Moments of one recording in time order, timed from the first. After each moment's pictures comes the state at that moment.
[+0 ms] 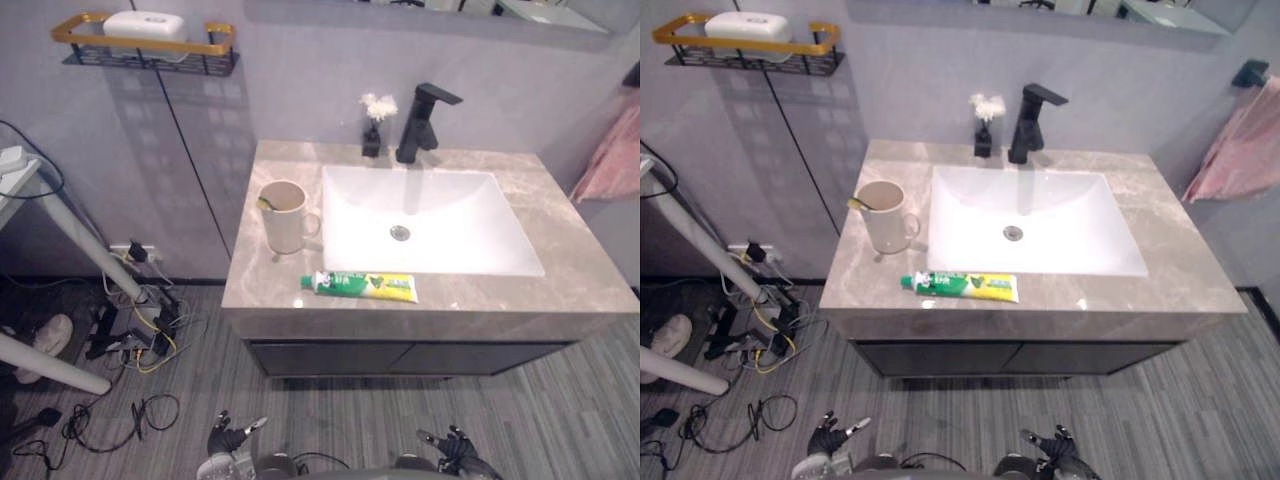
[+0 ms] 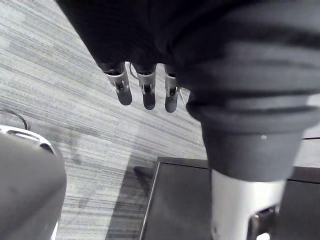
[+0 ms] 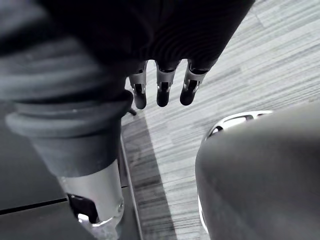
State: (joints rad) left arm 0.13 -0.01 0.31 0.96 0.04 -0.18 0.11; right arm 0.08 0.02 -0.38 1.00 -0.09 -0.04 -0.09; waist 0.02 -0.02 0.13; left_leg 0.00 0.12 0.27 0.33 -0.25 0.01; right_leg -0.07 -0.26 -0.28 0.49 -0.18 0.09
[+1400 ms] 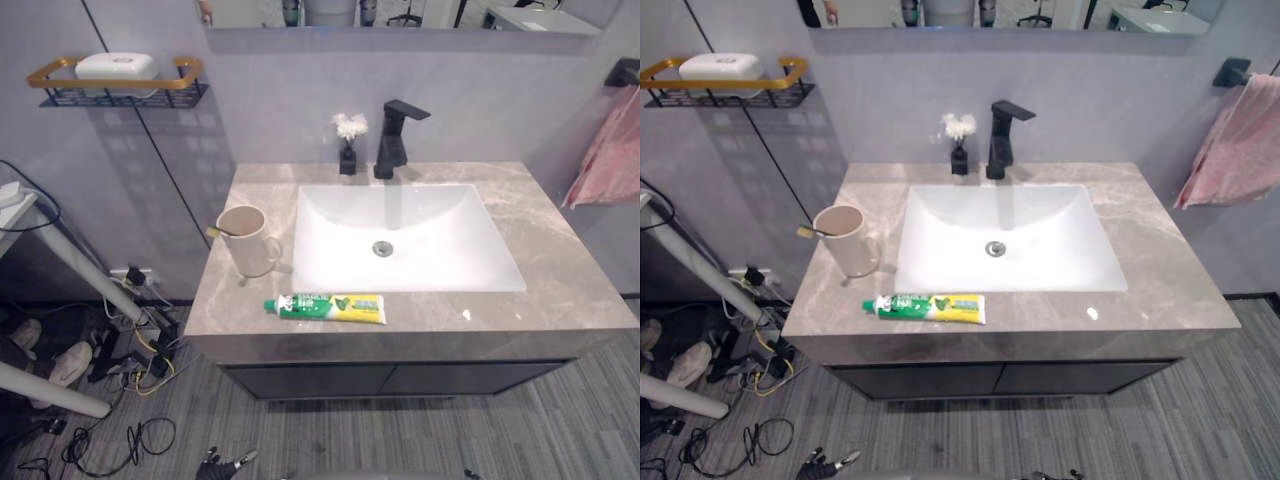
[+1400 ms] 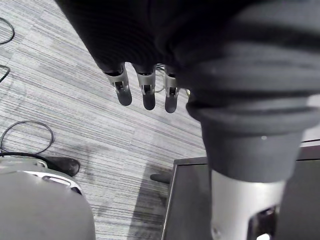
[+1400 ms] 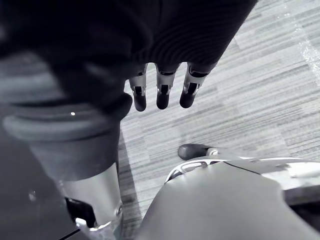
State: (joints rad) left arm 0.18 0.04 0.32 1.07 0.01 -0.18 0.11; right arm 0.12 -0.07 -0.37 1.16 -0.08 -0.04 -0.09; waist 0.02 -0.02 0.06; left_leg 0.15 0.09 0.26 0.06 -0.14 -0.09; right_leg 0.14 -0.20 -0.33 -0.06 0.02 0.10
